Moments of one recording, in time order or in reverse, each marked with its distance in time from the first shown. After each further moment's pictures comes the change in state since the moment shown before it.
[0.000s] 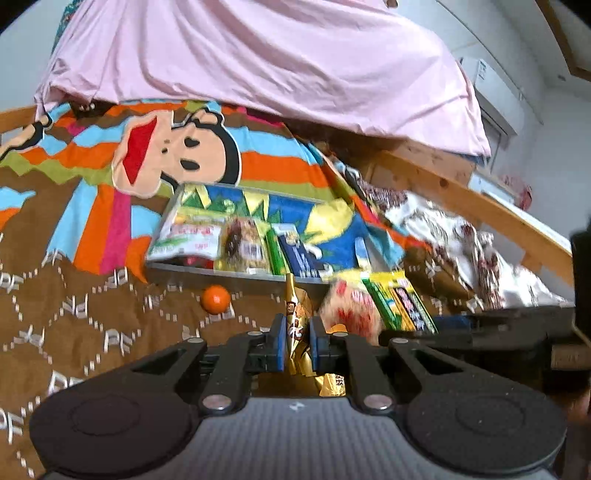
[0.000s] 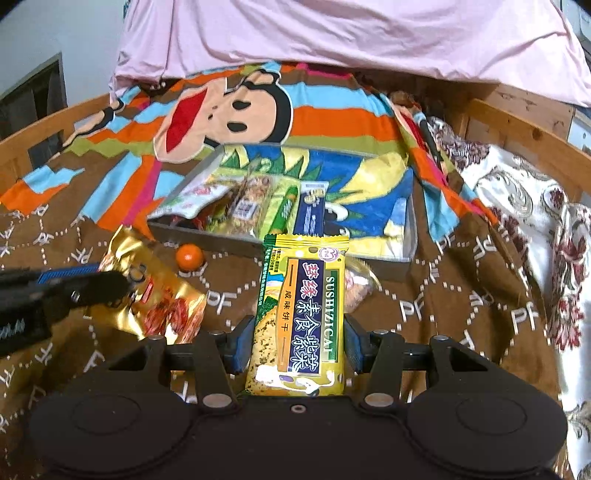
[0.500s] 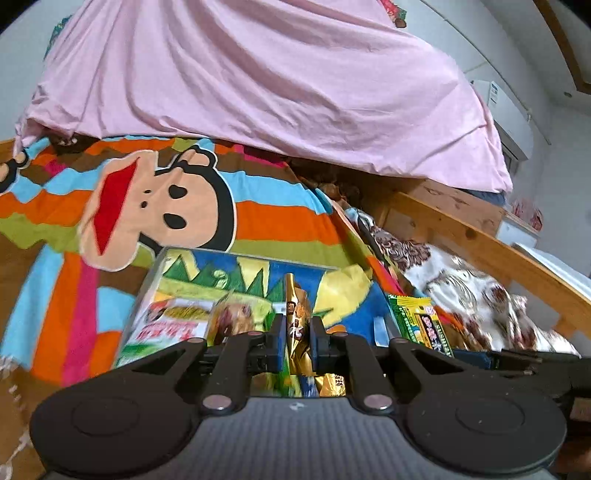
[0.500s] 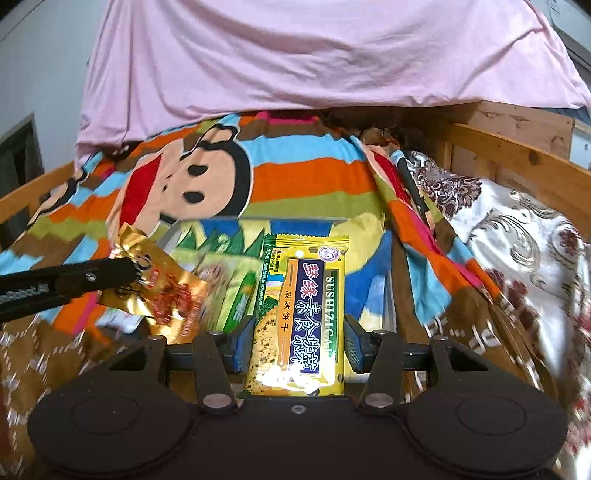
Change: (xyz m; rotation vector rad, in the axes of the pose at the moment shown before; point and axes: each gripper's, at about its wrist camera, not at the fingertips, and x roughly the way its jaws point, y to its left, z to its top) left arm 0.100 0.000 0.087 -0.005 -0.084 0.010; right arm 0.070 -0.055 0.074 0.119 -0.138 -0.004
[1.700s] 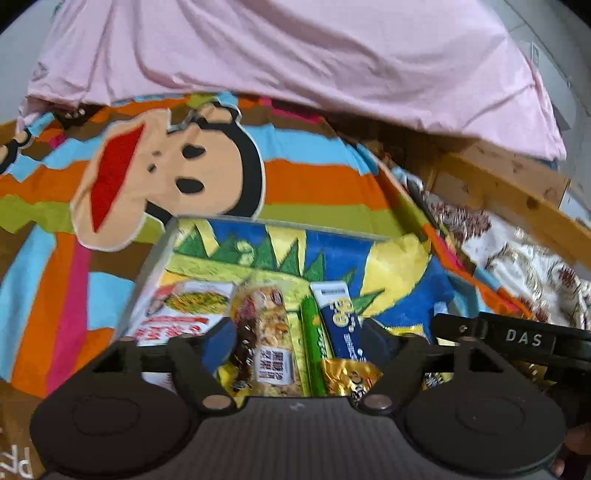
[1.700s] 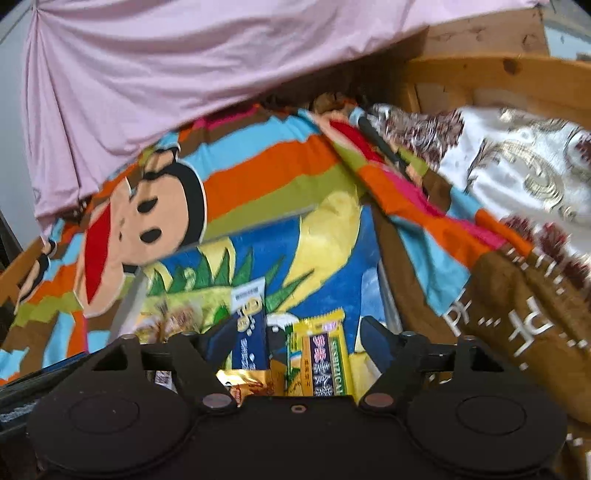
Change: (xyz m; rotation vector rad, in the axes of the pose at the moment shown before) left arm 0.063 0.012 -0.001 0.003 0.103 0.134; right arm 0.057 -0.045 0.012 0.304 0.026 0.027
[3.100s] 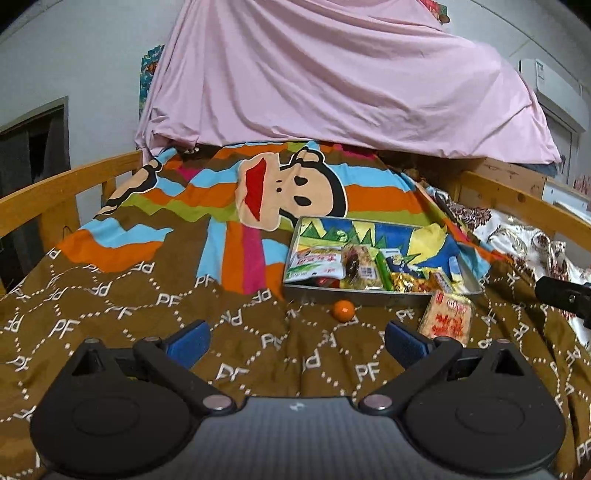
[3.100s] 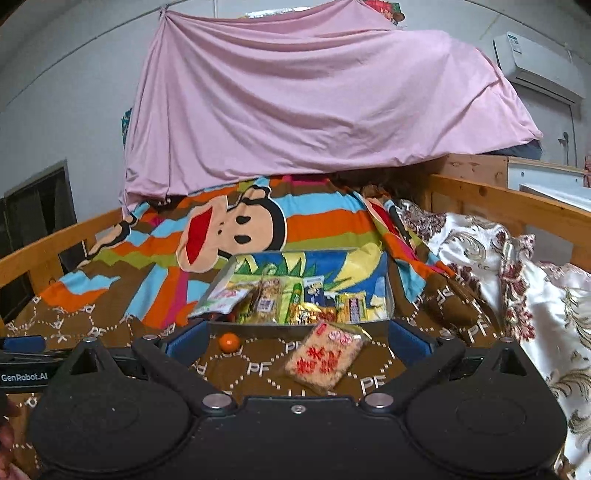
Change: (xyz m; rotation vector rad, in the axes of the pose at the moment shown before) left arm -0.251 0.046 -0.104 0.038 -0.091 0.199; right arm -0.259 0.076 -0.137 -0.271 -0.218 0.010
